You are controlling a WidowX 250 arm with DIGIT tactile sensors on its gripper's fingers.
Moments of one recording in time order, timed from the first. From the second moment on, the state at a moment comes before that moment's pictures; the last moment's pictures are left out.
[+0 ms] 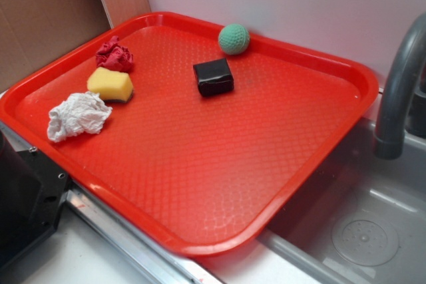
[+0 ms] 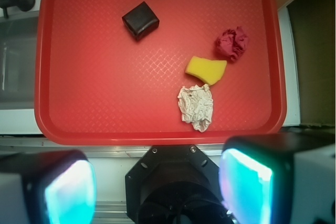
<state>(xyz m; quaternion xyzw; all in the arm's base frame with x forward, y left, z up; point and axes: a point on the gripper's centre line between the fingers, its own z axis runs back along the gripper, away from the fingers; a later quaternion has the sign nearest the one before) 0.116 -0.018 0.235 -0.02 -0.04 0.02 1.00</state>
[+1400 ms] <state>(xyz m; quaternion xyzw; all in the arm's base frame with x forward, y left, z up) 0.255 -0.011 0.088 -0.04 -0.08 0.38 0.92</state>
